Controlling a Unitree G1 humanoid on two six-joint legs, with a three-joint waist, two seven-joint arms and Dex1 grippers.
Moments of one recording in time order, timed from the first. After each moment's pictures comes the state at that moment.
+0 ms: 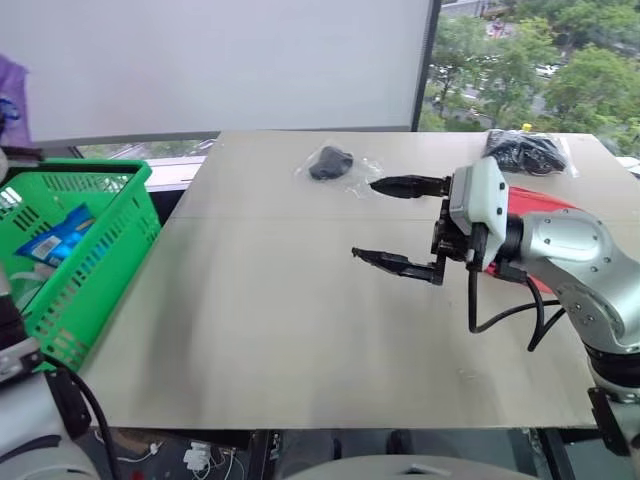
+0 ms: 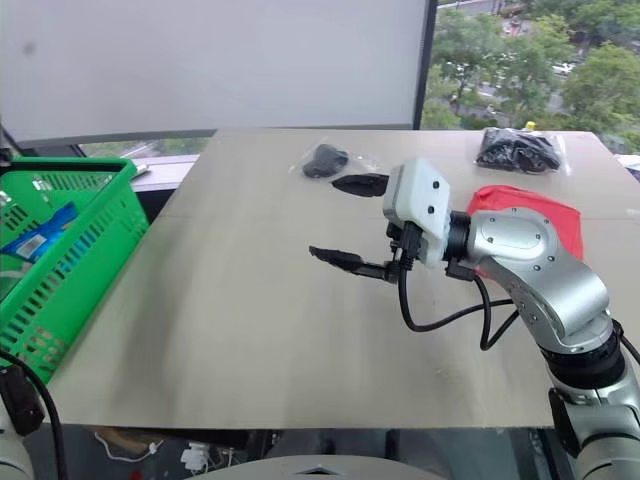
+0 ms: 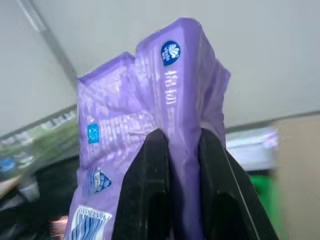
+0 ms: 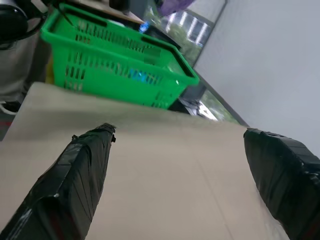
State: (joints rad) left arm -0.56 1.03 0.50 0.20 -0.07 0.60 -0.28; right arm -0.59 -0.60 0.14 -0.58 0.62 0.60 0.79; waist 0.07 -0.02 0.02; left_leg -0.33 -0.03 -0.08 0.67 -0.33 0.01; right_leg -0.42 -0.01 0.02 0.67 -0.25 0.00
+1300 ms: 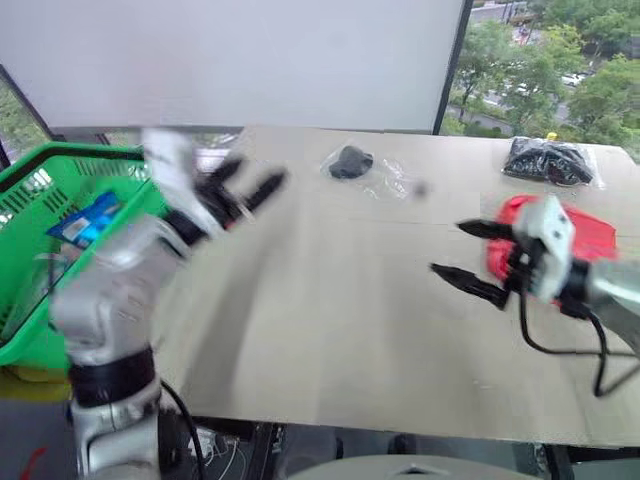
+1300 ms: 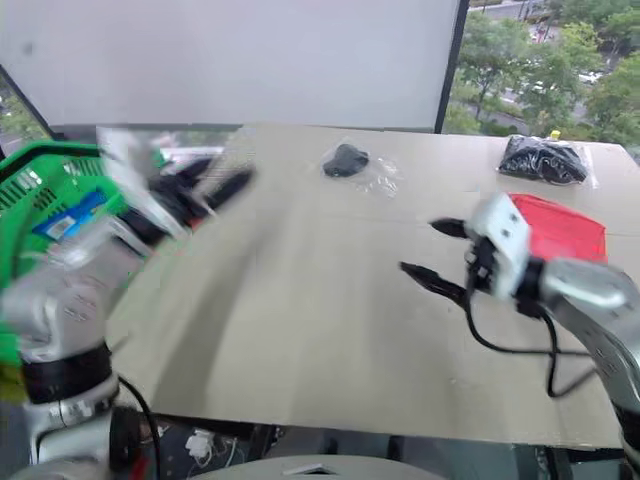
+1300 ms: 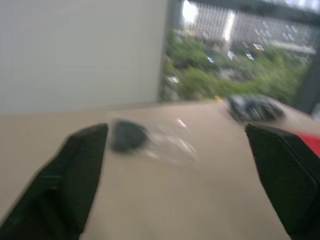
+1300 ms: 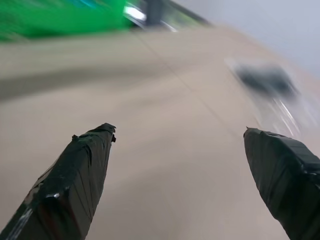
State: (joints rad) left arm -0.26 0.56 0.23 -0.46 -0.71 0.84 -0.41; right arm 0.00 -0.82 -0.28 -0.65 0.67 0.75 0.70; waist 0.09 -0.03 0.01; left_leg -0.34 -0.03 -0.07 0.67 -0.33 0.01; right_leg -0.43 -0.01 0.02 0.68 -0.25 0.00
